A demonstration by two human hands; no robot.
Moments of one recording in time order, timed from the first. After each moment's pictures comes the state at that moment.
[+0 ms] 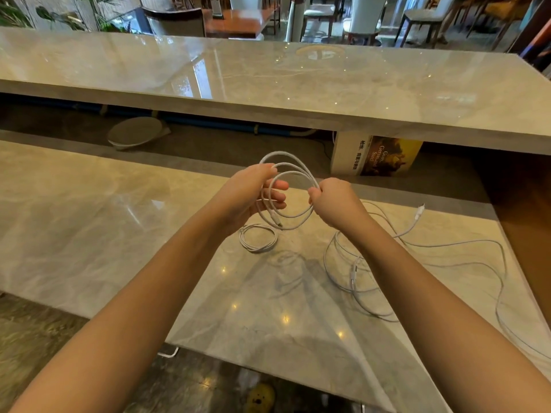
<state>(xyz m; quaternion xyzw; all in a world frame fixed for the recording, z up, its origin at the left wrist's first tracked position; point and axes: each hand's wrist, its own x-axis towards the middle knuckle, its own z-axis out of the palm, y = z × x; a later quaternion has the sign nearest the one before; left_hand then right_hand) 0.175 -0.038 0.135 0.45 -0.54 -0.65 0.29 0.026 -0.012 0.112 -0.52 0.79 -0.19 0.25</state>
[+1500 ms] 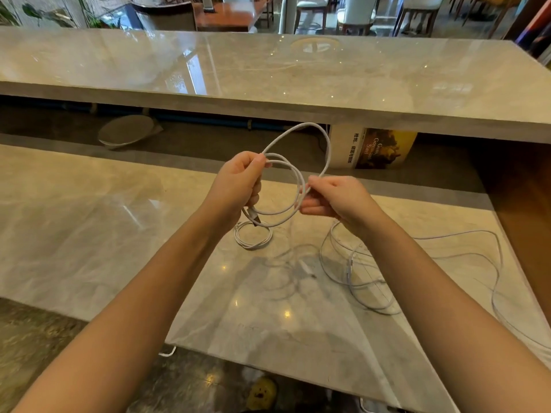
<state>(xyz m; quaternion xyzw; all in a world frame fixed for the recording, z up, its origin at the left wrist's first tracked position) 0.171 -0.034 0.135 0.46 -0.59 -0.55 0.36 0.000 0.010 0.108 -0.36 0.59 -0.47 0.55</state>
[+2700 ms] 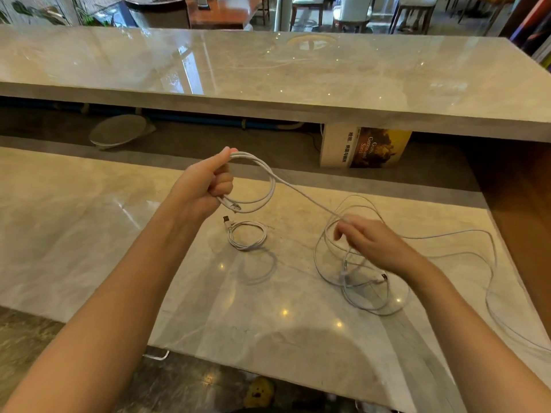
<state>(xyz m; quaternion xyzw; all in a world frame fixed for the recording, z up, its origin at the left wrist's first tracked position) 0.194 -0.071 0.125 0.42 -0.32 -0.75 0.41 -0.054 0.066 0.069 -0.64 0.66 -0.24 0.31</state>
